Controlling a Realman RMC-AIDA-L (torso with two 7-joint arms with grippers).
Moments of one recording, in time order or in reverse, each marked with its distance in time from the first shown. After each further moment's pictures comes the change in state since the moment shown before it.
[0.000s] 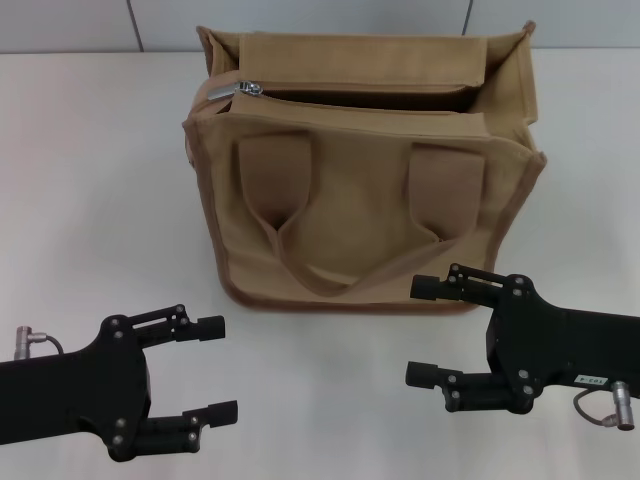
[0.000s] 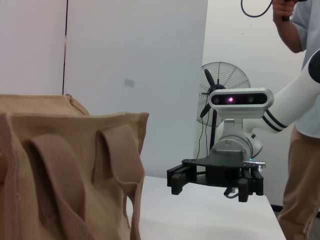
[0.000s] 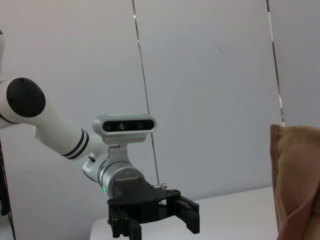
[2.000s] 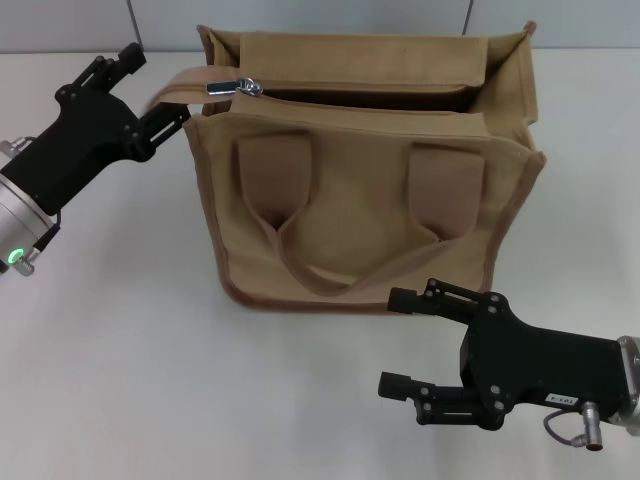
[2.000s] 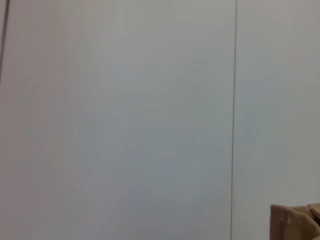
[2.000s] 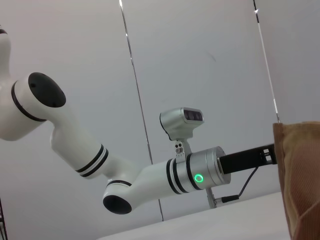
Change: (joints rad) left arm -0.208 -0.009 -0.315 -0.343 -0.394 -0.518 0.183; right arm 0.017 0.006 0.012 0.160 0.011 0.039 -0.081
